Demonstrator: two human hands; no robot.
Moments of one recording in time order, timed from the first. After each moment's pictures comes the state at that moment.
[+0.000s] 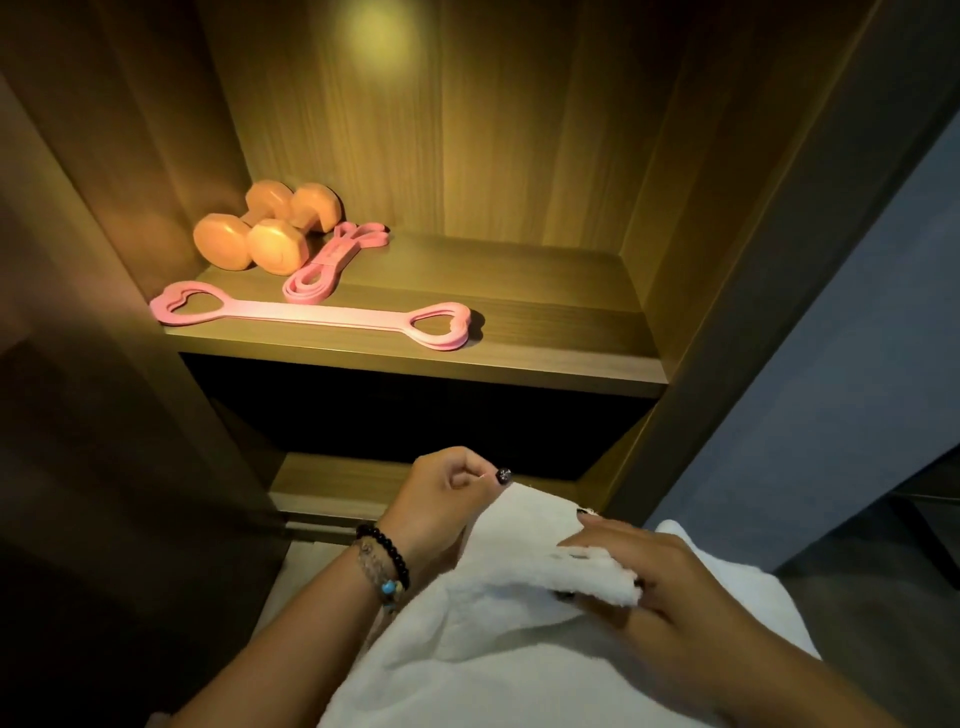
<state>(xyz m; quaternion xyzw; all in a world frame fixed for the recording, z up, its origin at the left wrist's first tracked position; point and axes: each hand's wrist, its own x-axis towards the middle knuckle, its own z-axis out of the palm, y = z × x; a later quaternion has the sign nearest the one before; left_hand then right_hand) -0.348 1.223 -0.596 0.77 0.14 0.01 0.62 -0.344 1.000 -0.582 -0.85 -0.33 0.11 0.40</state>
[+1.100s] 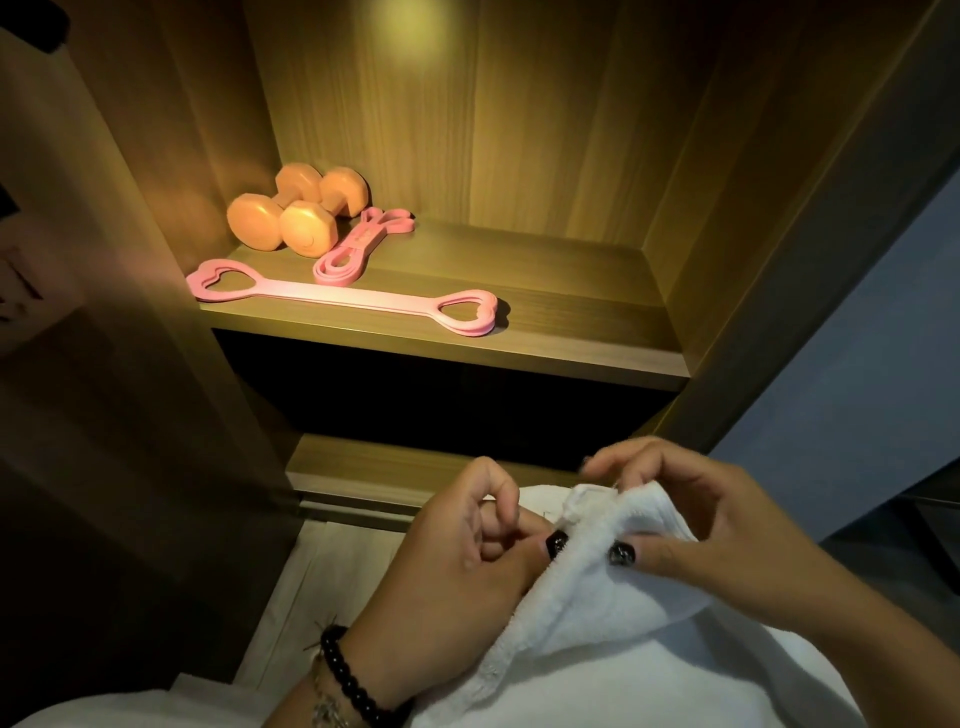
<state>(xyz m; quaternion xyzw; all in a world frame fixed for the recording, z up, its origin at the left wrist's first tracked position) -0.442 1.210 -0.528 0.71 0.03 0.02 0.70 -0.348 1.019 -0.515 -0.75 -0.32 0.20 0.54</state>
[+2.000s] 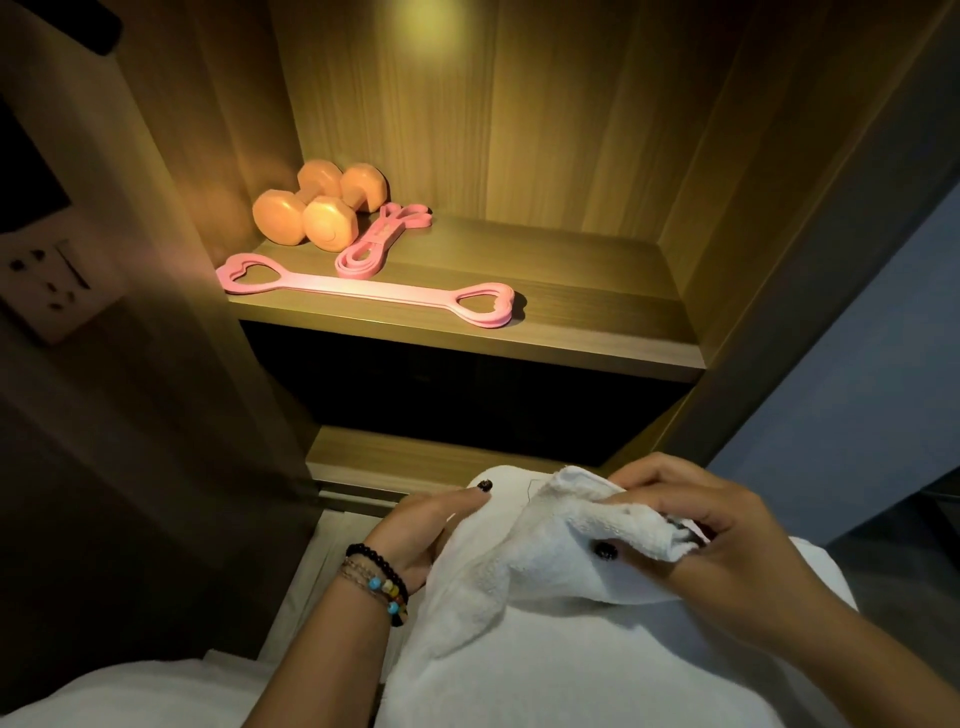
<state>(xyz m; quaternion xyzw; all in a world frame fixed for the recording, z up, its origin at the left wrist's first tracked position) -0.396 1.269 -0.648 0.52 0.32 -0.16 0.78 -0.365 1.022 -0.540 -0.76 -0.37 0.07 0.52</state>
